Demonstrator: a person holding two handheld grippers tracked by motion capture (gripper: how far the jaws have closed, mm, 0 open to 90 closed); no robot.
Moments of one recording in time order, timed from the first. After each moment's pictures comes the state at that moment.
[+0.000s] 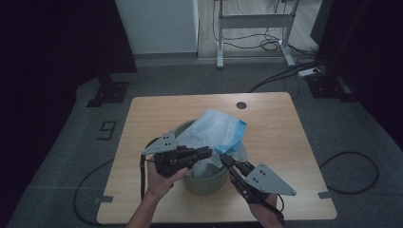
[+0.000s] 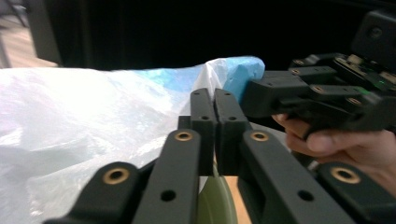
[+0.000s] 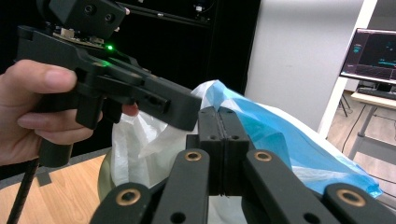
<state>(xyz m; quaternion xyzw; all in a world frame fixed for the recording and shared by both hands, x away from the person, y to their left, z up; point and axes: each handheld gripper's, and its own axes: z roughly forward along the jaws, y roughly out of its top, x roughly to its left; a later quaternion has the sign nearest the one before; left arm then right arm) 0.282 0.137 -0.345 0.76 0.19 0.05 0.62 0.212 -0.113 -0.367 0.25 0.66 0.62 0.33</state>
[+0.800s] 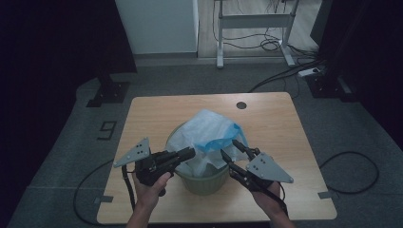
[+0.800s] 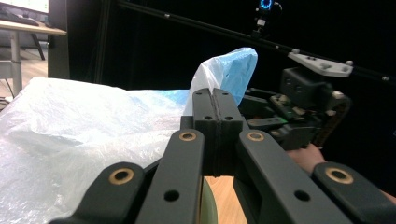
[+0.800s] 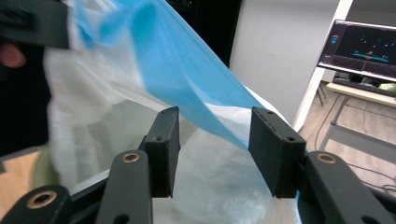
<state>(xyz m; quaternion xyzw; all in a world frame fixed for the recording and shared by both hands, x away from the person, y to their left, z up) 0.259 0.177 -0.348 0.69 0.22 0.05 0.69 0.242 -0.121 -0.372 0.27 0.68 0.59 0.36</state>
